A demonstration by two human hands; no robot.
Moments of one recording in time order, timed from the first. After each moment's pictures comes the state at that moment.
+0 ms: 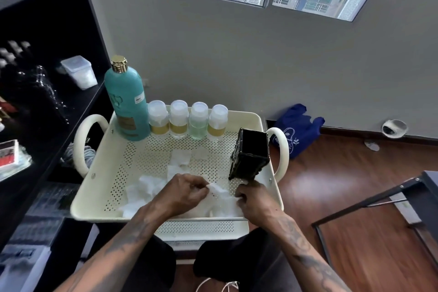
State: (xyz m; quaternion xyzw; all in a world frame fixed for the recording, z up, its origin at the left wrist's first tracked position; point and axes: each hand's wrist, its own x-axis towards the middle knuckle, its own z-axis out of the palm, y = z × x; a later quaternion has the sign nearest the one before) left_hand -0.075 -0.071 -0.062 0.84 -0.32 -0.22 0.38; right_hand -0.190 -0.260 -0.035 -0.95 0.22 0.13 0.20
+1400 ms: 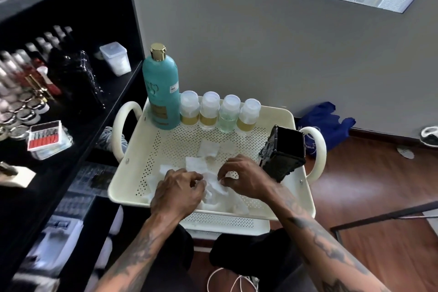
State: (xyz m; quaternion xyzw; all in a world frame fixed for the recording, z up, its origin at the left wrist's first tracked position) left_hand -0.087 -0.019 -0.060 0.93 -0.14 -0.13 0.30; right_hand -0.112 -0.221 -0.037 -0.96 -0.05 0.09 0.25
